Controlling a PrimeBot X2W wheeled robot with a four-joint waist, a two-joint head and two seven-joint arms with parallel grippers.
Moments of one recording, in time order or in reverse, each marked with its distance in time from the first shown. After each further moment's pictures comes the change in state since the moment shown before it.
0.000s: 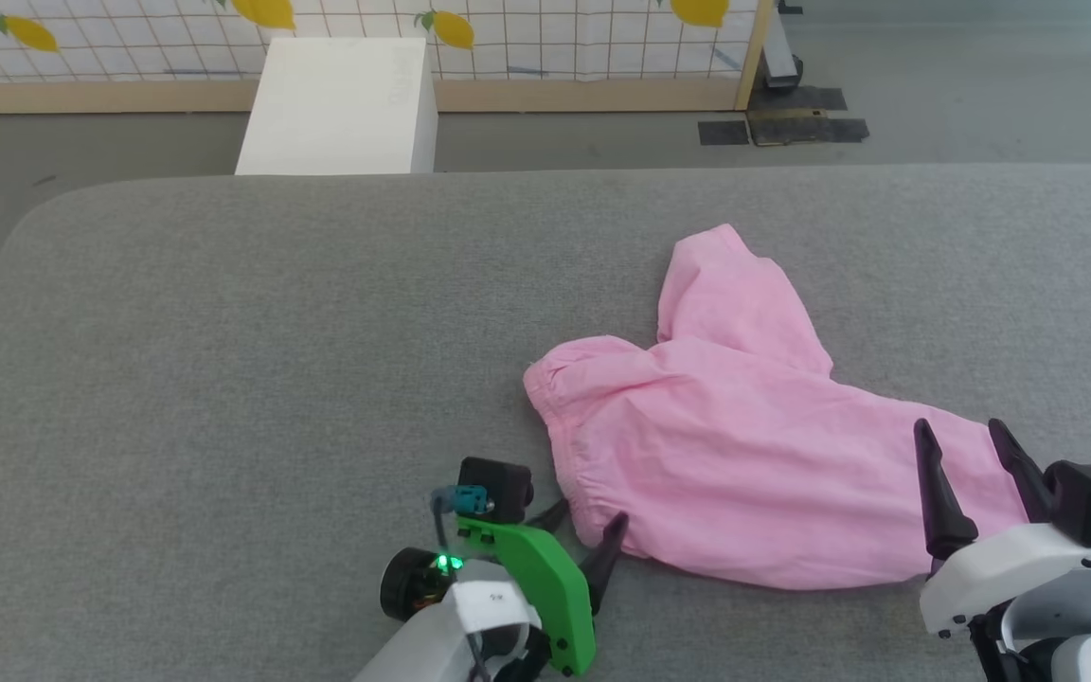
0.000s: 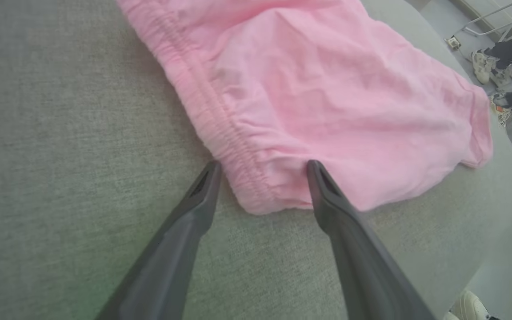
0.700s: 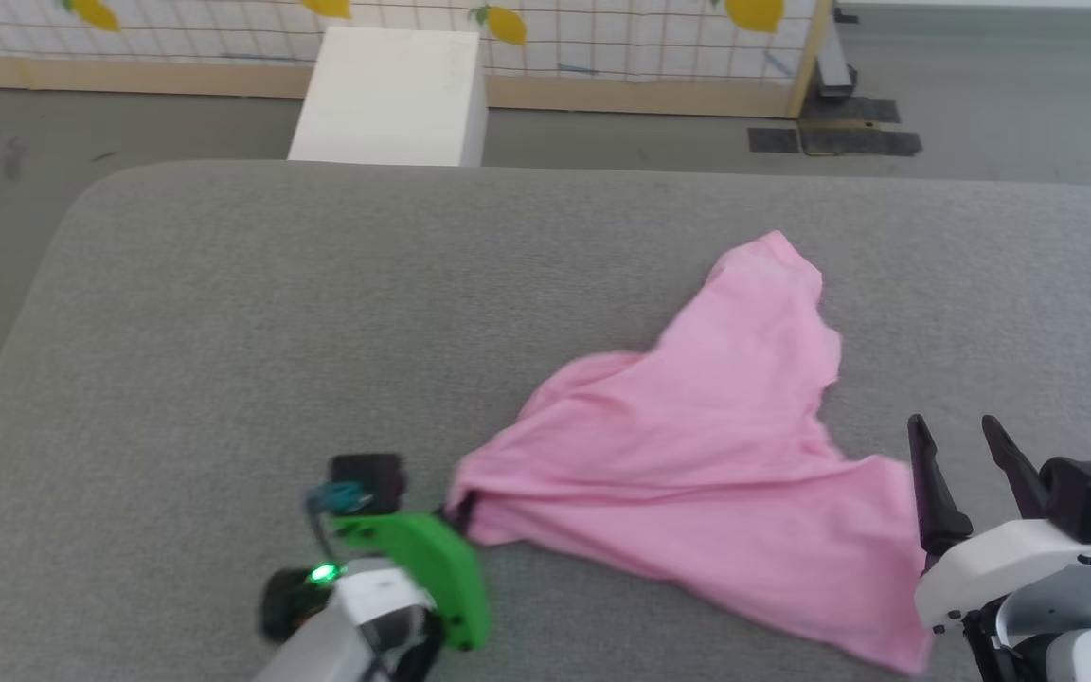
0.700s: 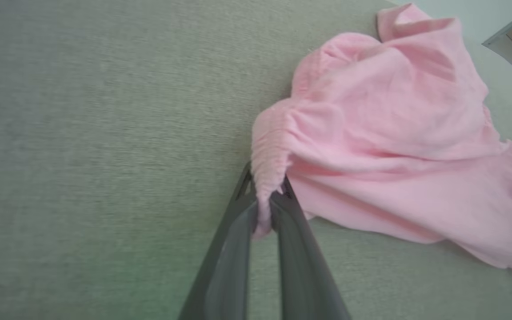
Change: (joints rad) left arm 0.036 0.162 0.021 -0.152 -0.123 0.215 0.026; right arm -0.014 0.000 0.011 0.020 0.025 0.000 -0.010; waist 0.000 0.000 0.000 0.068
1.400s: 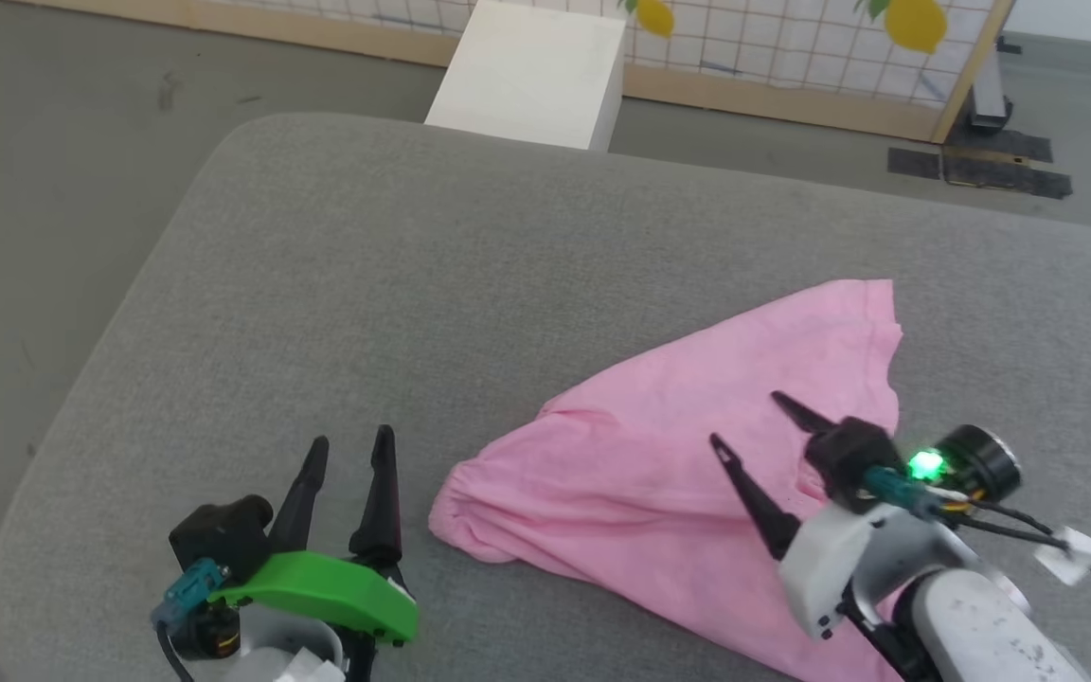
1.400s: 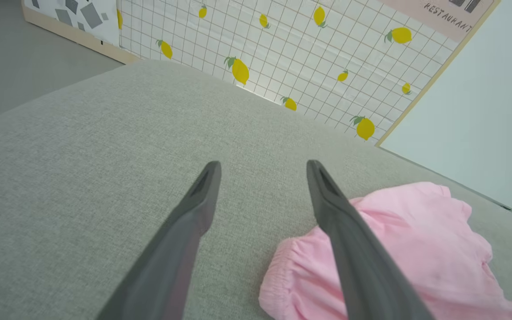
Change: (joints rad) left arm 0.193 0.044 0.201 -0.233 0.049 -0.008 -0.374; right arm -0.167 -0.208 0.491 0.013 -0.040 0.000 0.099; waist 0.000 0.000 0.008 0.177
